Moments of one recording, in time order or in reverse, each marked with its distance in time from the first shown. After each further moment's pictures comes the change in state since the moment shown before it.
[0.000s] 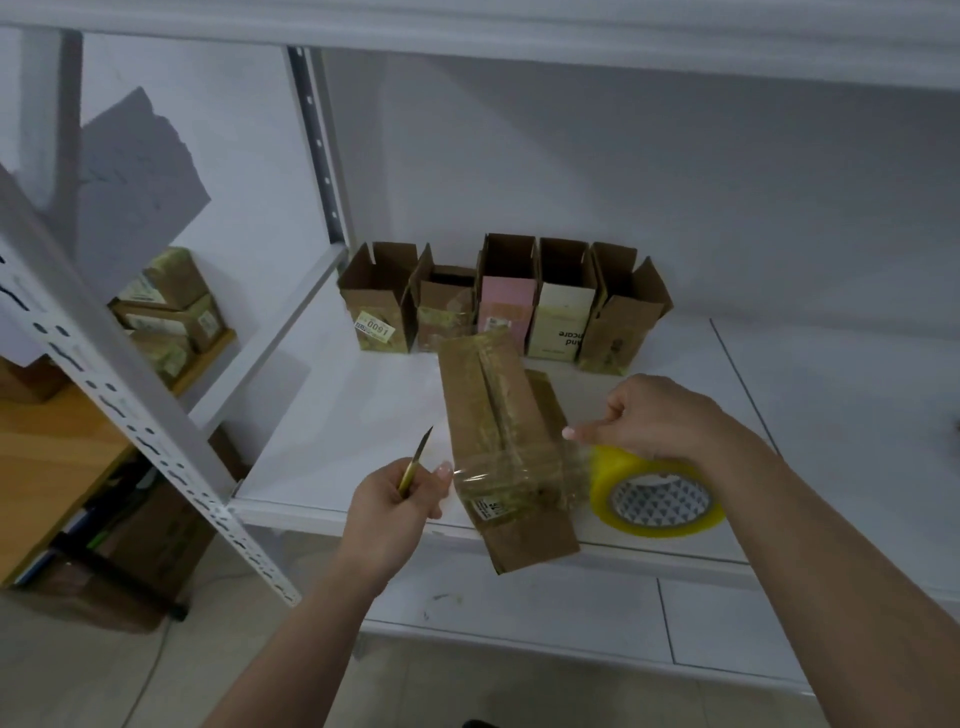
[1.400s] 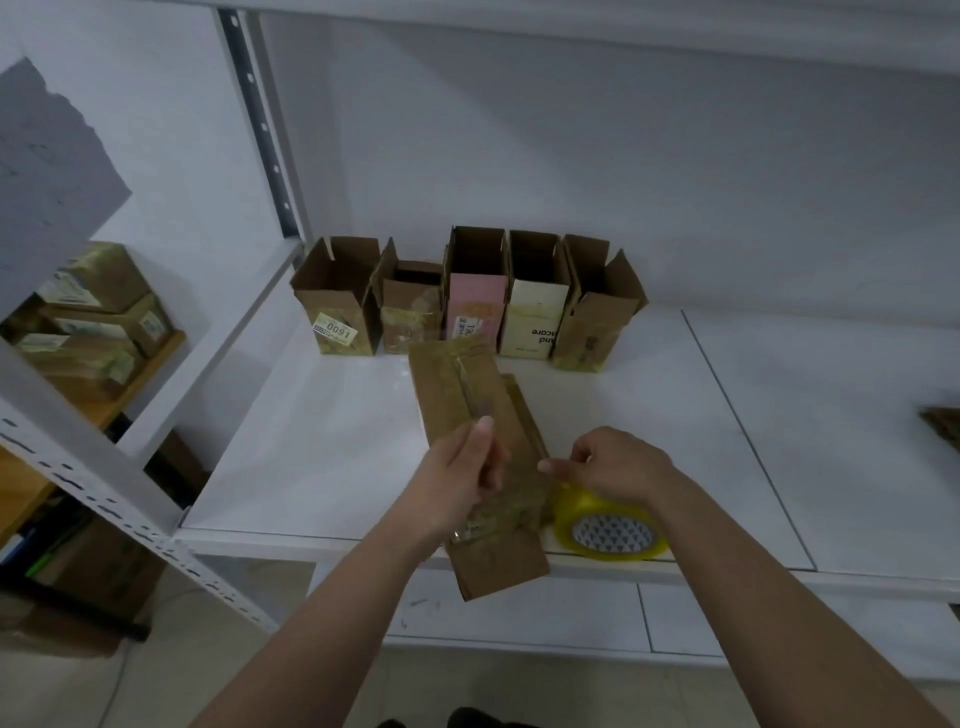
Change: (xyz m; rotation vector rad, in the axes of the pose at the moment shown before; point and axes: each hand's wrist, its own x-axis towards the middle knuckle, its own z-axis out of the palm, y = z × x) left_hand 0.035 0.035 0.058 -0.044 -0.446 0.027; right_hand 0.028 0.036 0.058 0.025 -0.059 0.130
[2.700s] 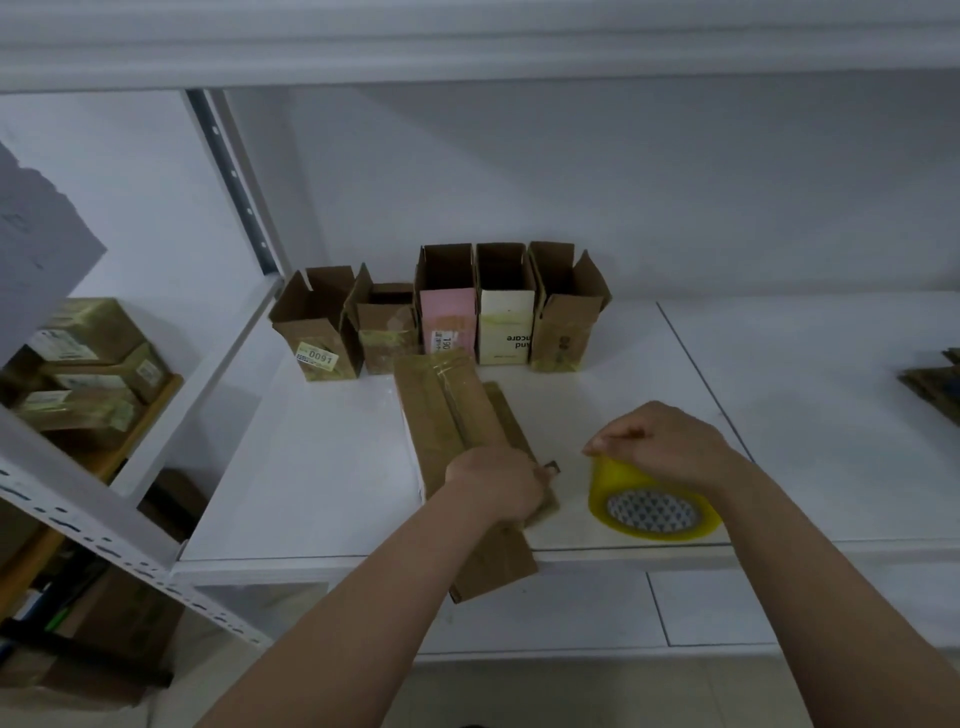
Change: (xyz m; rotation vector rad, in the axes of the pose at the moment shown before) left_hand 0.039 0.026 0.059 1.279 -0.345 -0.041; right_hand -0.036 0.053 -0.038 0.190 0.137 -0.097
